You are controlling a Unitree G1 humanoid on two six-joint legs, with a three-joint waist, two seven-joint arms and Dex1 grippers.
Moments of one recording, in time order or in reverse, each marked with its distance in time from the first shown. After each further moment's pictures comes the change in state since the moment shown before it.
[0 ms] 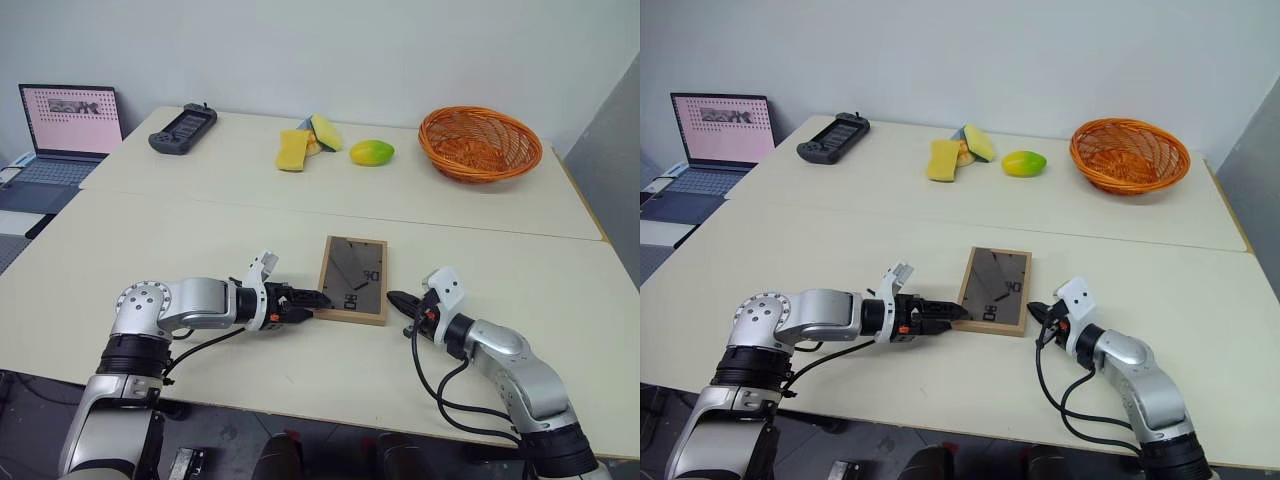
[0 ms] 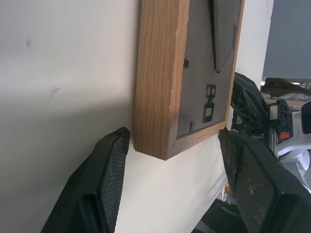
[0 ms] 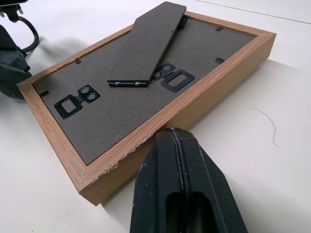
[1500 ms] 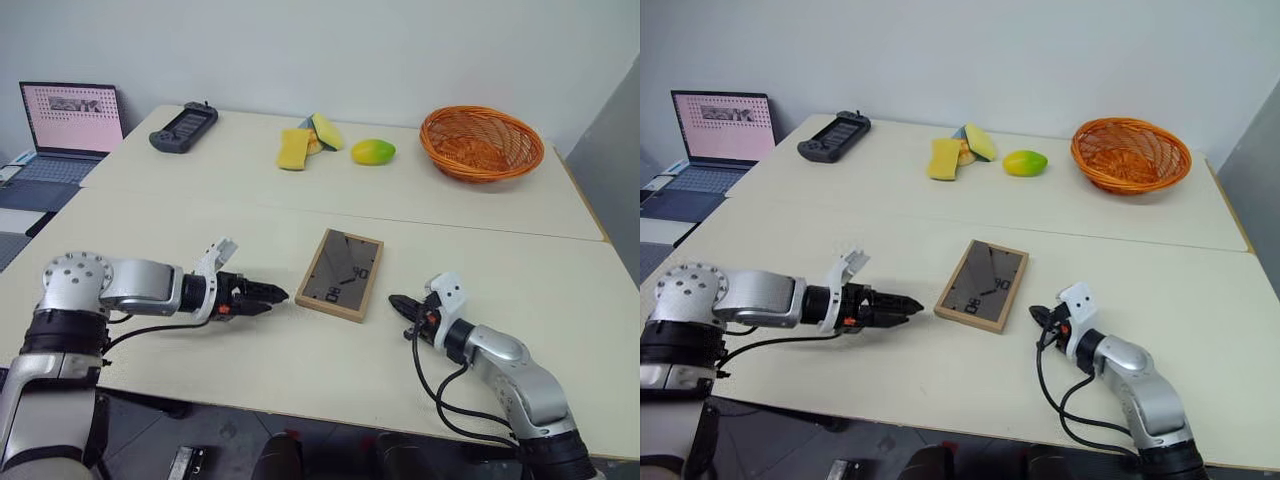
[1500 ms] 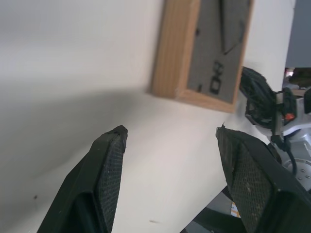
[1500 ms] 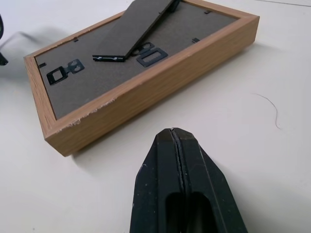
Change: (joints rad) left arm -0.188 0.211 -0.039 0.155 0.323 0.132 -0.406; right arm 0.026 0.030 -0.019 -0.002 0.009 0.009 -0.017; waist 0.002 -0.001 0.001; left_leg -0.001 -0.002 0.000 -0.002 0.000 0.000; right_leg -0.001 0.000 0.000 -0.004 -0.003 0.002
